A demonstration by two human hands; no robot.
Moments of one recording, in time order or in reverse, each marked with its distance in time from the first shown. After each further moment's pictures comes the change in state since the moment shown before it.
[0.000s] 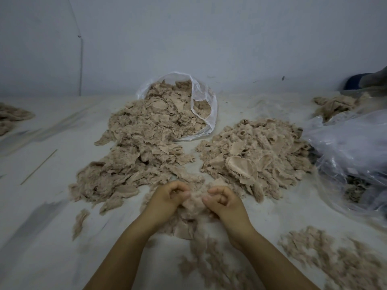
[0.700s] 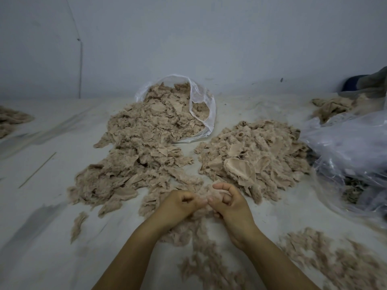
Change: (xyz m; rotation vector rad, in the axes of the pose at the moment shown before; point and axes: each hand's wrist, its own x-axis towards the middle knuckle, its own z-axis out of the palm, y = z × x) left_hand 0.006 -0.001 0.020 0.021 -0.188 -0.040; right_hand 0.001 -0.004 -0.009 0.115 0.039 -0.042
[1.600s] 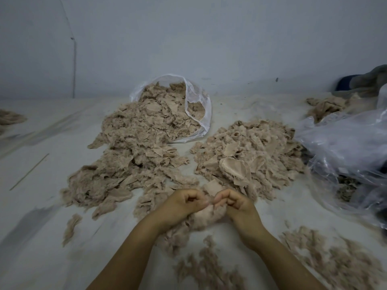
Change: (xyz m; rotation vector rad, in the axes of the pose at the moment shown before) left_hand 0.007 0.010 0.008 -0.055 -0.173 0.057; right_hand -0.004 -0.006 -0.030 -0.212 -0.147 -0.111
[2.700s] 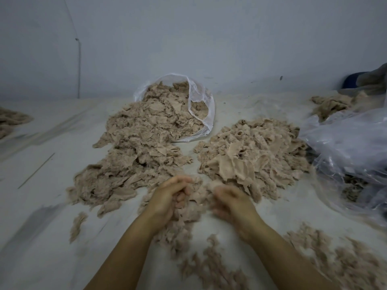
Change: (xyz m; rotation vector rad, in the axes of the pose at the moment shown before) left_hand -0.003 0.004 -0.019 -0.586 0.317 -0.128; right_hand 0.017 -0.006 0.014 0.213 0.146 0.364
